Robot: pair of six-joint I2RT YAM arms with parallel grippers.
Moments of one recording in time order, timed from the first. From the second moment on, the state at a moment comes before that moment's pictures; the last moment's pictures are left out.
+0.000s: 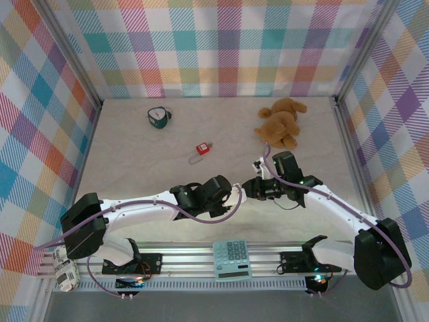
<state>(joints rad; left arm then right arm) -1.10 1.44 0.92 -0.33 -0.20 0.37 0.48 1.16 0.65 -0.33 -0.76 0.58</state>
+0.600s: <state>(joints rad) -1.10 1.44 0.92 -0.33 -0.18 0.37 0.51 1.21 0.66 -0.29 -0.77 0.58</state>
